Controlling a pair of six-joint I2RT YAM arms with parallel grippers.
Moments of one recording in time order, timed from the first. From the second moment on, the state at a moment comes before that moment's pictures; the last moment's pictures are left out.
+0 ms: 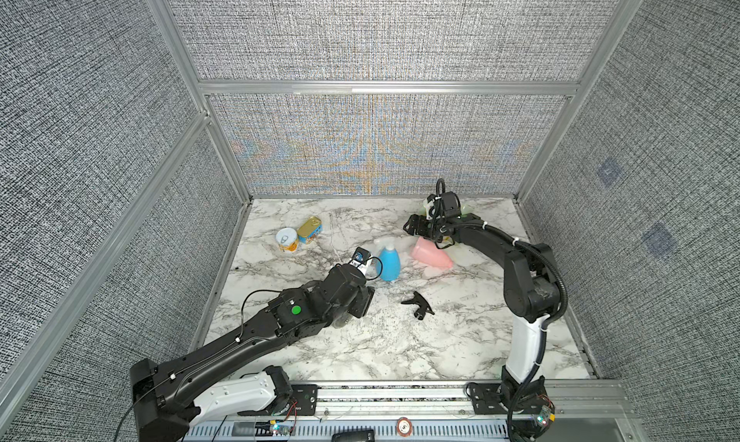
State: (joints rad) left arm -1.02 1.04 1.00 -0.70 -0.33 -0.31; right arm 0.33 2.00 1.52 -0.36 -0.26 0.49
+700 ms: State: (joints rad) left arm -1.00 1.06 0.98 -0.70 -0.36 -0.26; right arm 0.33 1.73 1.33 -0.43 -0.25 0.48
